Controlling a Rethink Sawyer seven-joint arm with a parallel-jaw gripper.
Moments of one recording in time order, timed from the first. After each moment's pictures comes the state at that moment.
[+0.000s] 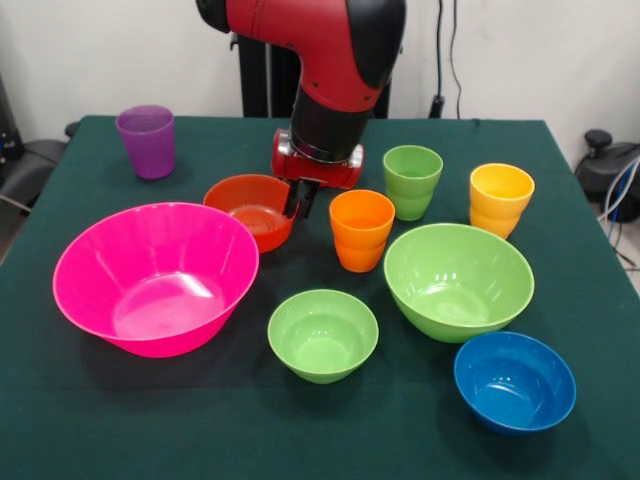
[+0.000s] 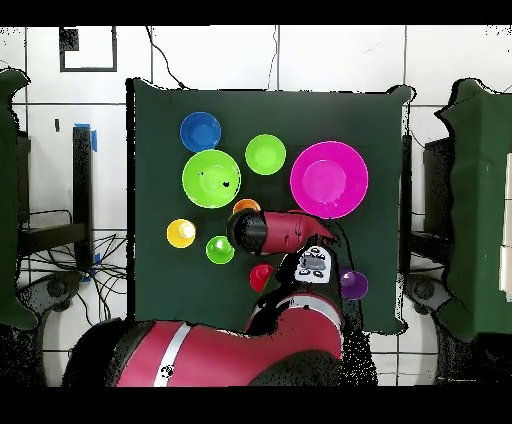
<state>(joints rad) -0.11 -0.39 -0.21 1.63 -0.12 0.38 1.66</state>
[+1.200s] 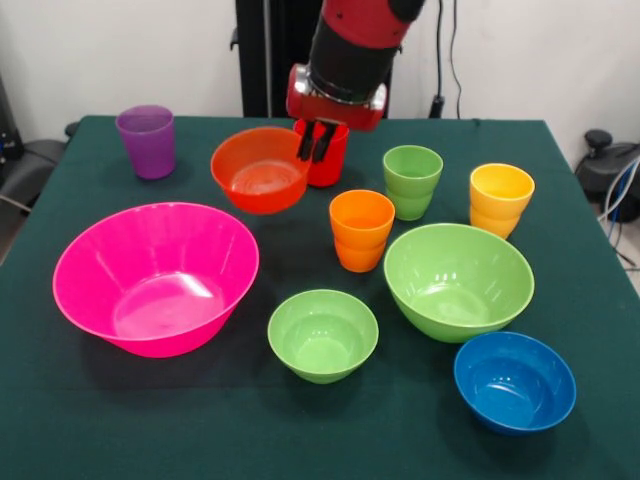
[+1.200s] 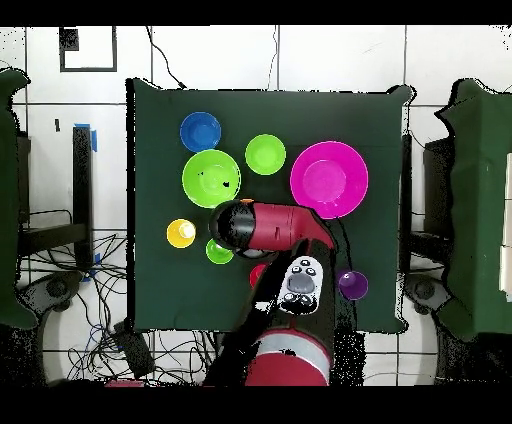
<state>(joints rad) -0.04 -0.55 -0.24 1.64 -0.11 0.64 1.66</state>
